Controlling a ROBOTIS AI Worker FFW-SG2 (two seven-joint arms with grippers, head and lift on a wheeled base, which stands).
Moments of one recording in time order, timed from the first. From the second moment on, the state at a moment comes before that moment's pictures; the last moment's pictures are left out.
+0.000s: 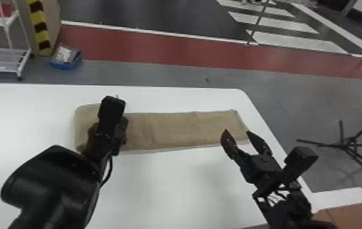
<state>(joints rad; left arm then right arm) -0.21 0.00 -0.48 -1.52 0.03 0.53 0.24 0.36 -0.15 -0.23 -1.87 -0.38 0.07 0.25</state>
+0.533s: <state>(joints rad) 0.09 0.00 -0.28 -1.90 0.05 0.56 0.19 0.11 -0.08 -0.02 -1.71 -0.24 0.18 0.22</state>
